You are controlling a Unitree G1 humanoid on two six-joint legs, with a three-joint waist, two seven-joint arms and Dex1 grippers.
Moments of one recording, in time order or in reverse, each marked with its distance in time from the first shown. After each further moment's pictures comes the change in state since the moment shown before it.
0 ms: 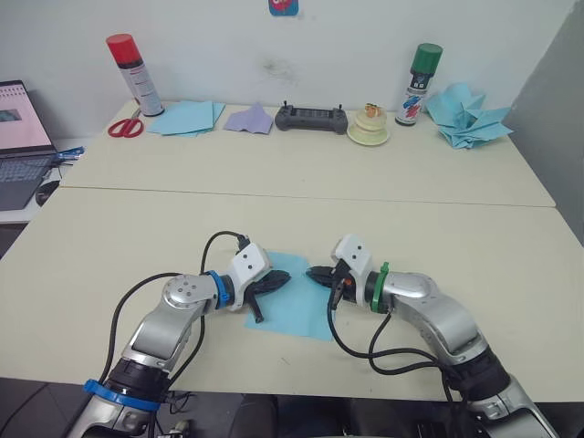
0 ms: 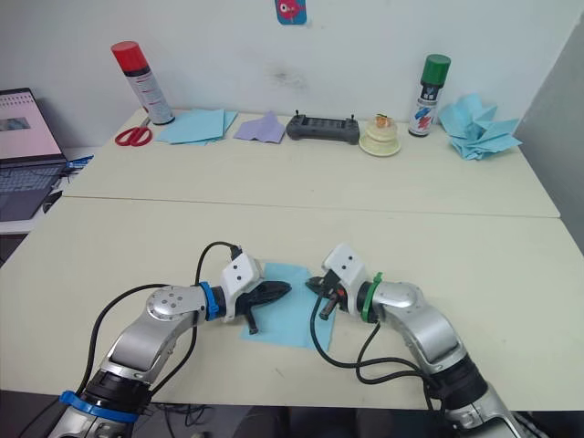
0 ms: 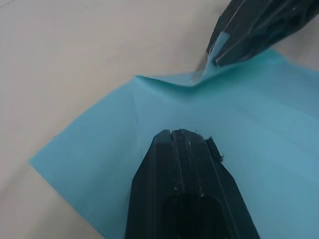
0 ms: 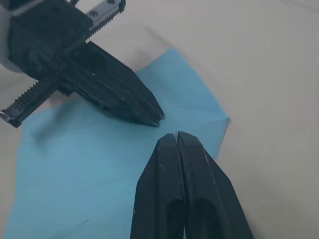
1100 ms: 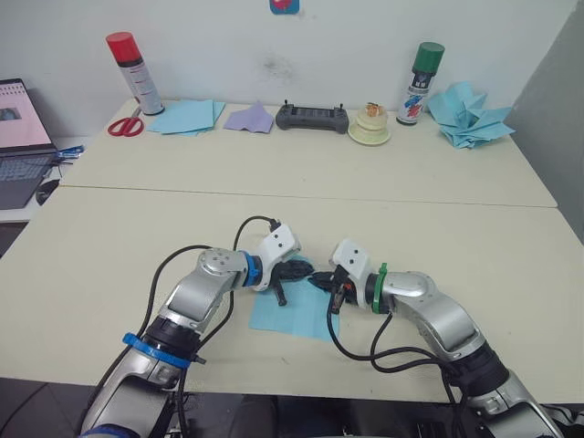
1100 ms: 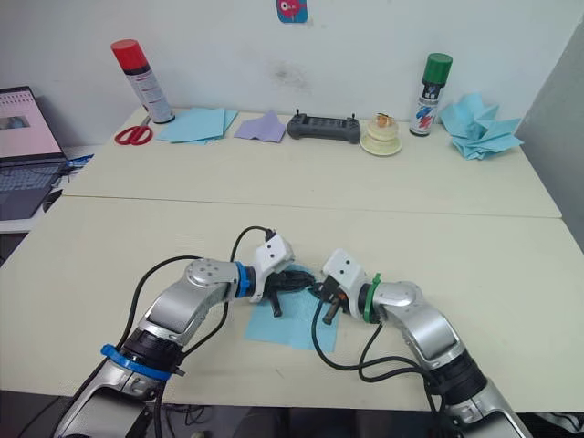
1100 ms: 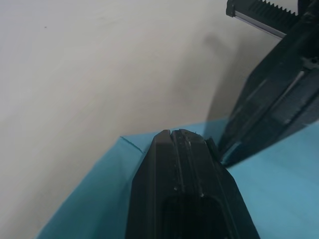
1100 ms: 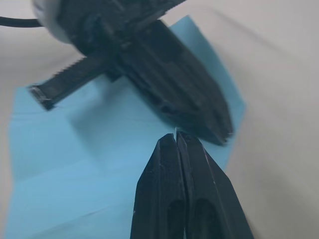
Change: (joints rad) left arm -0.264 -0.080 -0.140 0.150 0.007 0.163 -0.050; right arm -0.013 -0.034 0.005 -0.010 0.006 0.052 0.103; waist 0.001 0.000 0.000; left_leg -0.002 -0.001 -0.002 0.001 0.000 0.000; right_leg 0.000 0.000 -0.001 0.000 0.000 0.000
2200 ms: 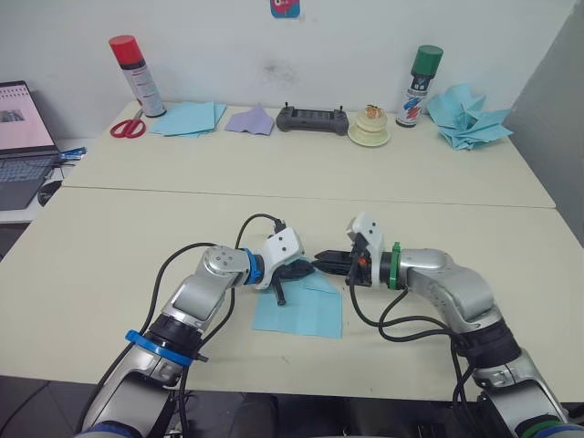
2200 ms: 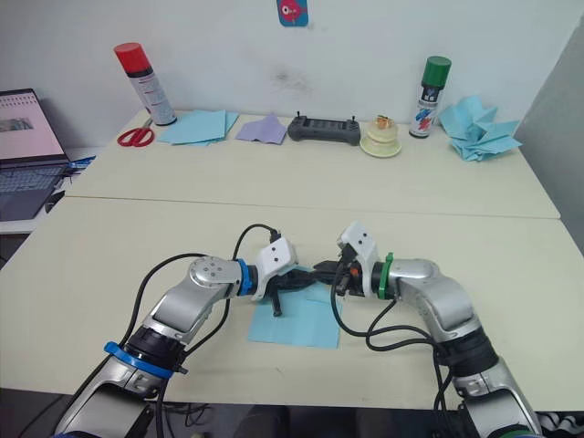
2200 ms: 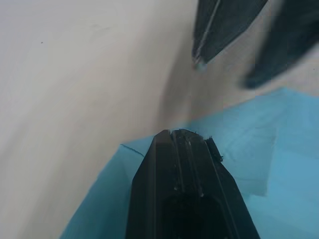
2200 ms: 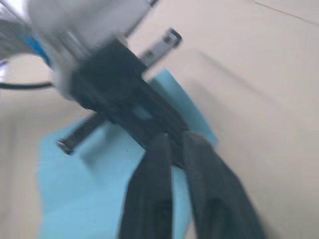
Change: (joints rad) left arm -0.004 0.002 -0.023 0.046 0.071 -0.117 -0.022; right arm -0.102 -0.018 -0.088 0.130 0.084 -0.034 0.052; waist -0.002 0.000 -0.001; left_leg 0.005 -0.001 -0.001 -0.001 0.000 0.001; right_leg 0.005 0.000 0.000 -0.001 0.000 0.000
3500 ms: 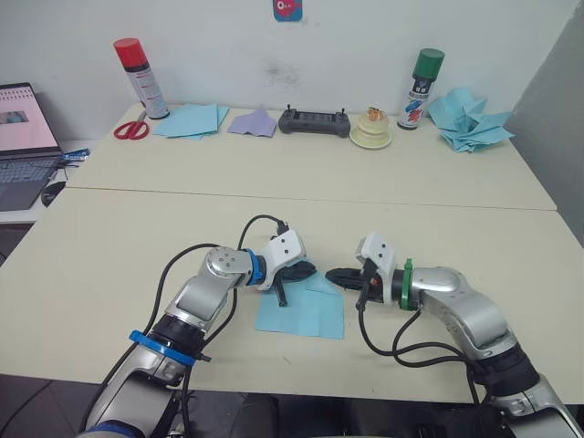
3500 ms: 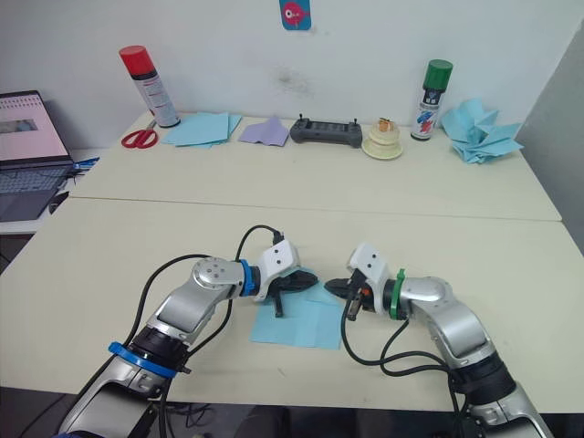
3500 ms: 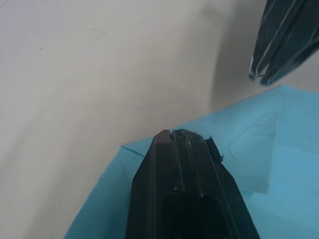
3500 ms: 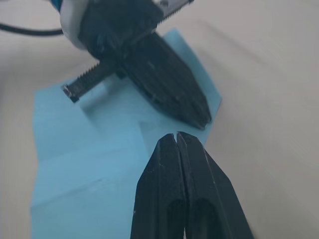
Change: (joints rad) left arm -0.002 -0.013 -0.005 0.038 0.016 -0.056 -0.005; right arm 0.130 -0.078 0.032 -0.115 -0.067 -0.039 0.019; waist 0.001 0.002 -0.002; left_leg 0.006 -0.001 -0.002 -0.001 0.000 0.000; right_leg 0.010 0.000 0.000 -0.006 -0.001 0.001
